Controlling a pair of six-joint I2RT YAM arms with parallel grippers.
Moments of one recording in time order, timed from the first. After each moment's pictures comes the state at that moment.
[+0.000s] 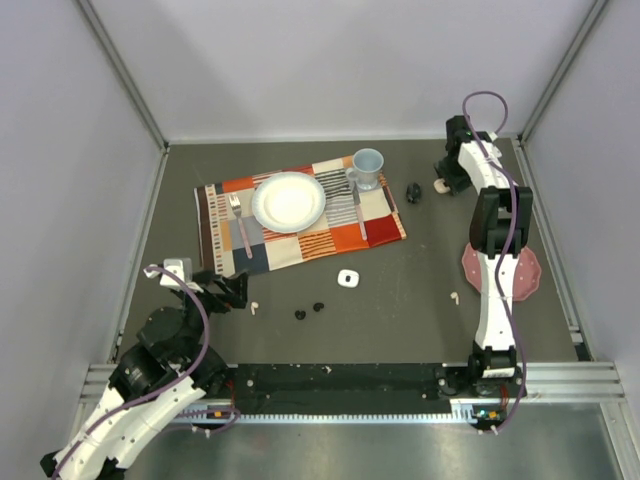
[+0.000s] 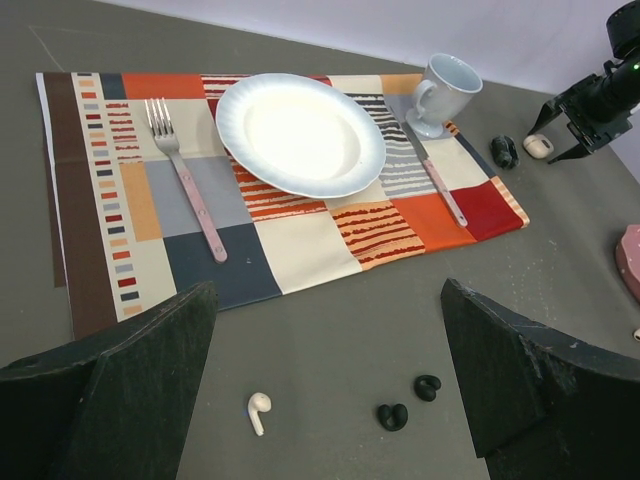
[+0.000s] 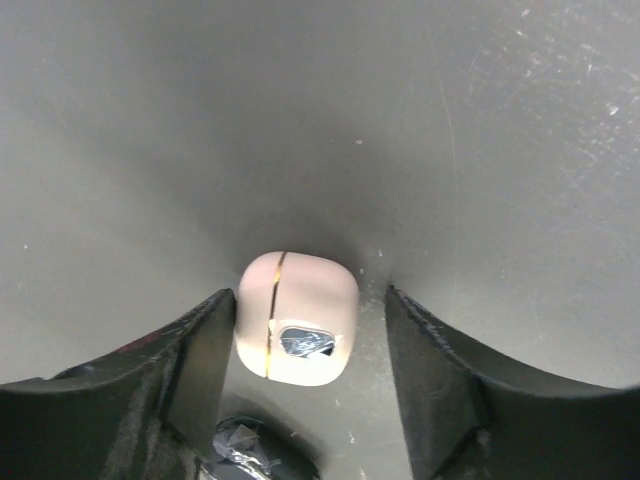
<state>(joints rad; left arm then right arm) -0.75 0.04 0.50 -0.53 -0.53 -0.38 0.03 2.45 2.19 -0.92 0.32 1.08</state>
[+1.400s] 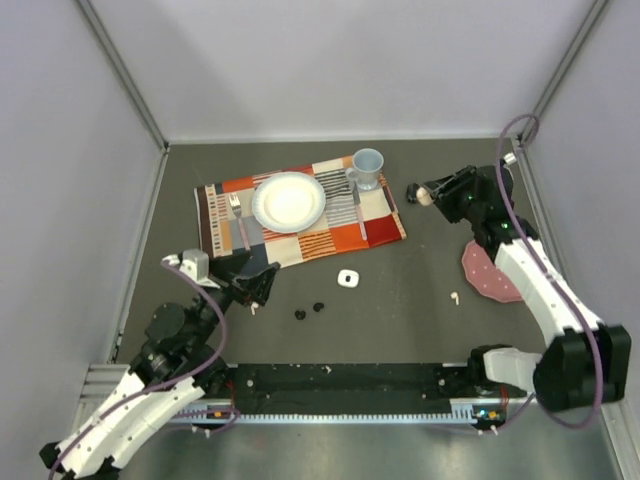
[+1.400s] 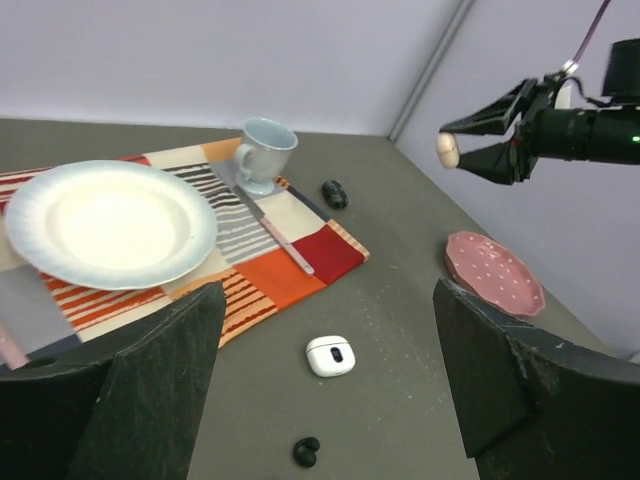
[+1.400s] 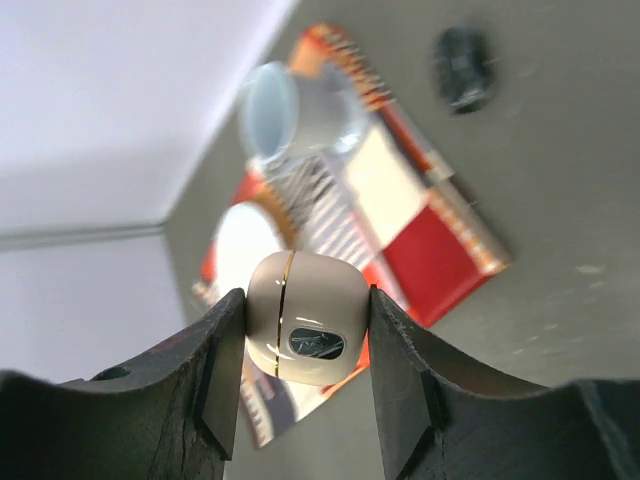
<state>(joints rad) -0.75 0.10 0.39 -0.10 -0.22 -0.36 0.13 1.27 0.98 -0.22 -0.04 1.03</state>
